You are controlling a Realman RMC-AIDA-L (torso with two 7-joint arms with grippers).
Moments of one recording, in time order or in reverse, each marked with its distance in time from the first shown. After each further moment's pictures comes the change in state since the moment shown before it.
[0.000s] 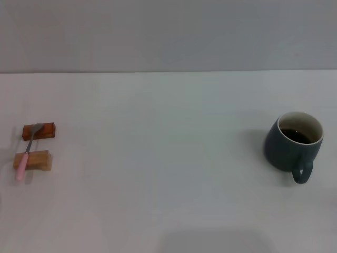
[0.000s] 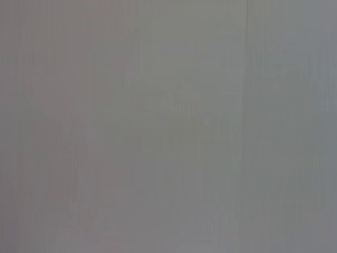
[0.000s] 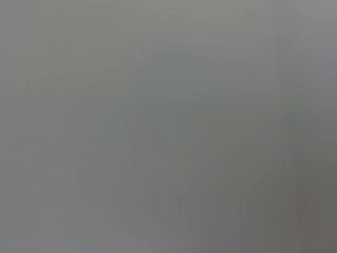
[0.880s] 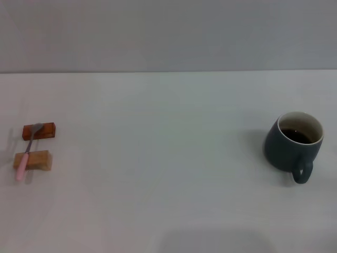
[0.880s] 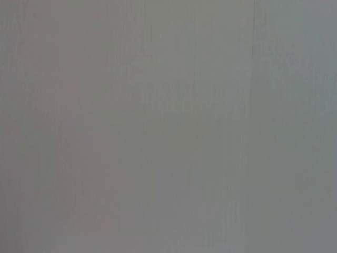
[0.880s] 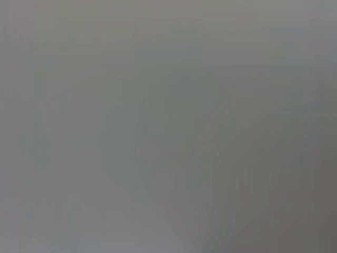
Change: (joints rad) left arm 0.010 0.000 0.000 0.001 -0.006 0.004 -0.004; right arm 0.106 -0.004 0.012 -0.078 0.001 0.184 0.000
